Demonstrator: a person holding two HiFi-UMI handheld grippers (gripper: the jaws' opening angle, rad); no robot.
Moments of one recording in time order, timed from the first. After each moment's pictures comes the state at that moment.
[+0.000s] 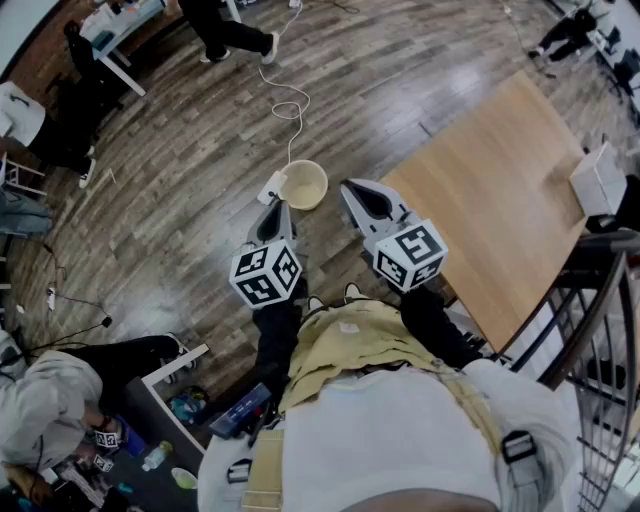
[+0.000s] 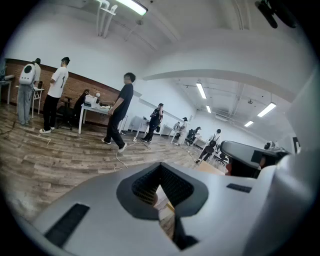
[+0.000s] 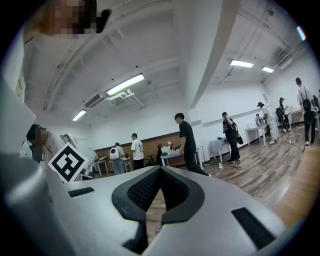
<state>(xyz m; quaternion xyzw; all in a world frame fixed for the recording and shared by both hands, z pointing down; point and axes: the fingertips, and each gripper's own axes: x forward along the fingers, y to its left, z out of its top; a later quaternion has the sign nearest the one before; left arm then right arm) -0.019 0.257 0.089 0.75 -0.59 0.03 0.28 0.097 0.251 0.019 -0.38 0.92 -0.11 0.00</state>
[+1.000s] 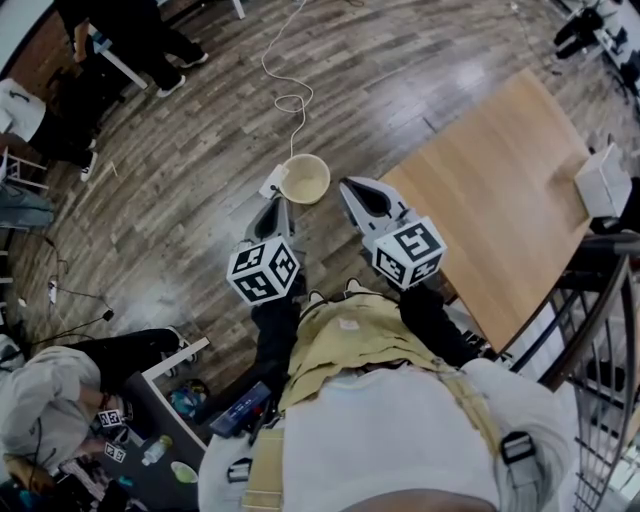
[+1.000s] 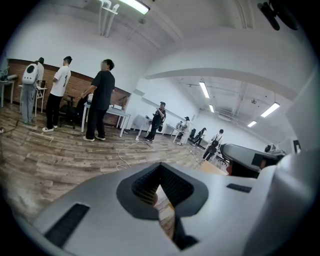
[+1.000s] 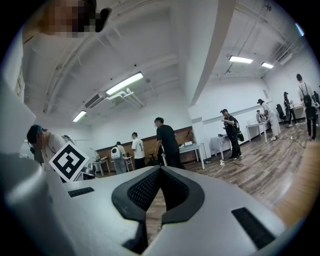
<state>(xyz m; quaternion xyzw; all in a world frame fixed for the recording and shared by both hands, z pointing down) -0.023 0.250 0.097 0.74 -0.60 0.03 0.29 0.097 0.244 0.031 -0.38 0.92 -0.13 0.00</state>
